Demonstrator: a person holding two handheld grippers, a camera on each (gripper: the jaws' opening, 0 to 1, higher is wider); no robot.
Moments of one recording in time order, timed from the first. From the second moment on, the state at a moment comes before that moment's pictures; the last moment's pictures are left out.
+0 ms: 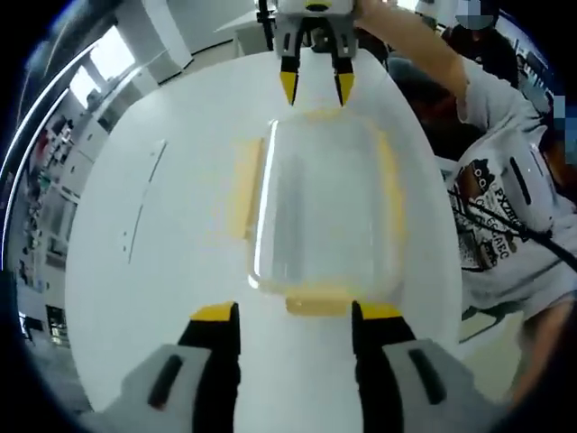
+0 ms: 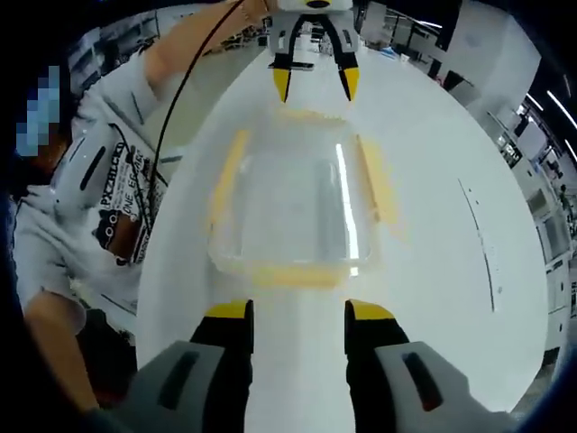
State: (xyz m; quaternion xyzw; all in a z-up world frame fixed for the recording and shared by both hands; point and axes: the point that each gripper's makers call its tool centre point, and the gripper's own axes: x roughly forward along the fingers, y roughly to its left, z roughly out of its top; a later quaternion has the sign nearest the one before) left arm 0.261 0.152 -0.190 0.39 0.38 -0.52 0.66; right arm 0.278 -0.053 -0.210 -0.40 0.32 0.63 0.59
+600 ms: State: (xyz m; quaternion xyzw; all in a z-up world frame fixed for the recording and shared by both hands) left arm 0.248 0.068 -0.205 0.47 0.40 -0.57 0.55; right arm 0.278 -0.048 -0.204 -0.39 0.24 0.64 0.62
